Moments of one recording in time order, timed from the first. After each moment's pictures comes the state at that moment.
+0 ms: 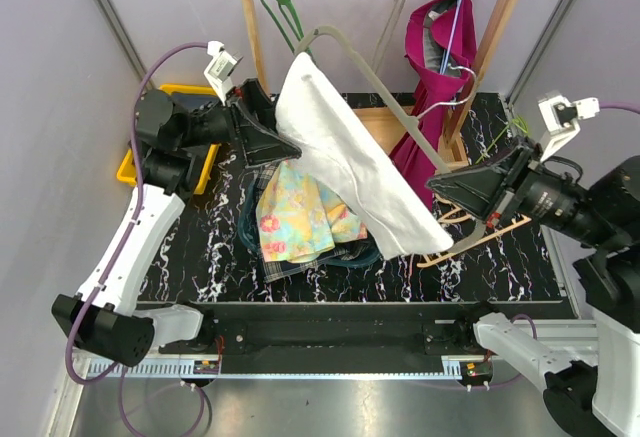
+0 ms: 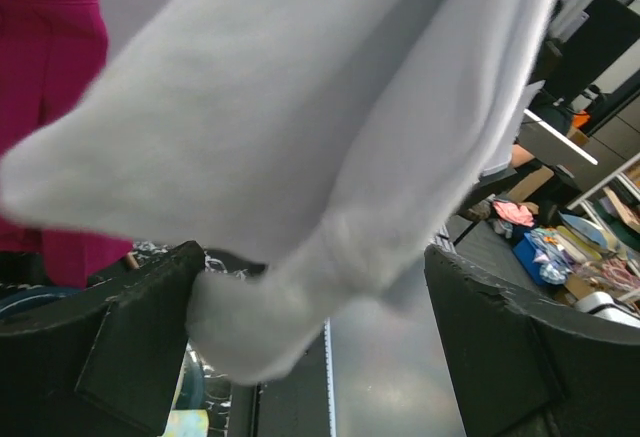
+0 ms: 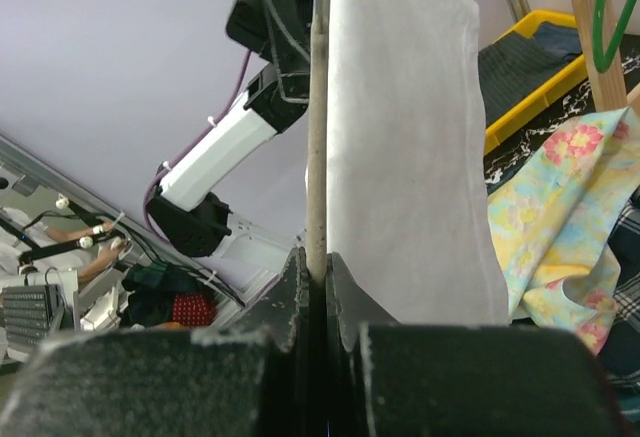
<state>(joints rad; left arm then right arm) -0.30 1.23 1.35 0.31 1.22 -0.93 0.37 0.89 1.78 -0.78 -0.68 0.65</state>
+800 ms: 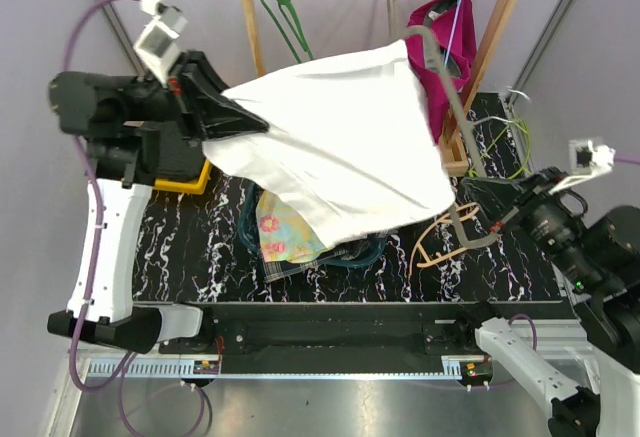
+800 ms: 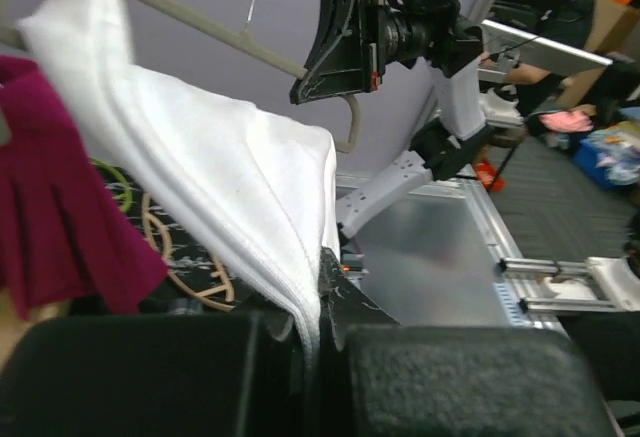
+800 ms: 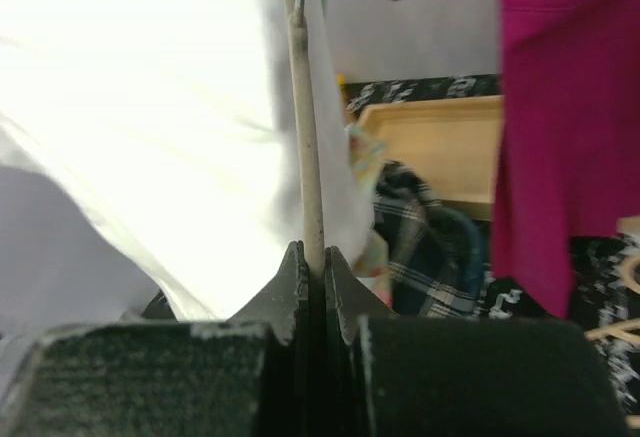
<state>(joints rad) -0.21 1.29 1.75 0.27 1.43 -0.96 0.38 0.70 1.54 -0.84 -0.19 0.47</state>
